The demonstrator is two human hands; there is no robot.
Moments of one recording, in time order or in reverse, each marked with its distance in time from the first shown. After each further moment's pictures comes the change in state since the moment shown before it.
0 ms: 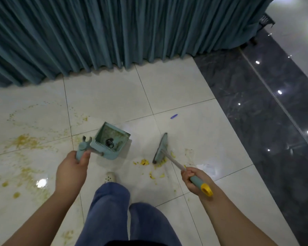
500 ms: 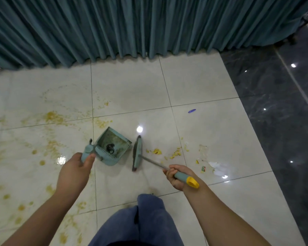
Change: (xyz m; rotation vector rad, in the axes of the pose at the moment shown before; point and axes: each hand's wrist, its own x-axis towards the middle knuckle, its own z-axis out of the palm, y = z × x) left_hand -0.069 -0.072 -0.023 0.026 0.002 -0.094; right_hand -0.005 0.092 0.050 -0.053 -0.126 0.316
